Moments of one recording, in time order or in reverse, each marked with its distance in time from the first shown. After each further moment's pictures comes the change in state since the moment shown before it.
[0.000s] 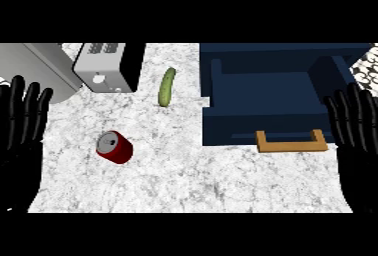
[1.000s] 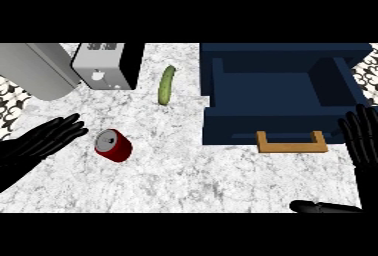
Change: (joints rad) left arm -0.008 0.435 0.044 0.247 0.634 -0.753 0.127; right arm 0.135 -0.037 -0.075 -0.032 -0.012 0.005 0.156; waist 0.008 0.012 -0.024
